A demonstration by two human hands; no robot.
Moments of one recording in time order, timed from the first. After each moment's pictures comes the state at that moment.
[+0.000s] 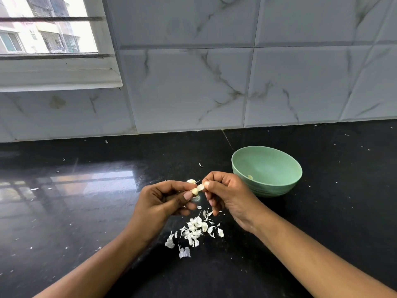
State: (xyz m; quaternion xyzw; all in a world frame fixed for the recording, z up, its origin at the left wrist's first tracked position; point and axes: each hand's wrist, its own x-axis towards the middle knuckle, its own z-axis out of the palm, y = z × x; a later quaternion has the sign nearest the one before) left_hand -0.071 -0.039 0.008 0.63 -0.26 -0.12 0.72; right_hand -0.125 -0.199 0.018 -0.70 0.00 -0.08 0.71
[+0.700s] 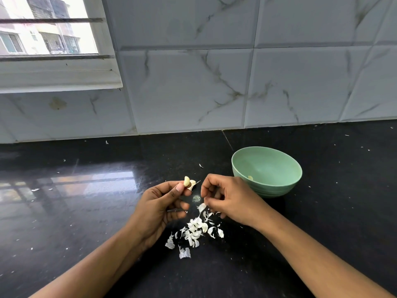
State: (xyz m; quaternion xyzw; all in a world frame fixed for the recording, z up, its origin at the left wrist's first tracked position) left_hand -0.063 -0.044 0.006 0.56 -0.14 -0.25 0.78; right_hand -0.127 -0.214 0.018 -0.91 -0.03 -0.11 0.40
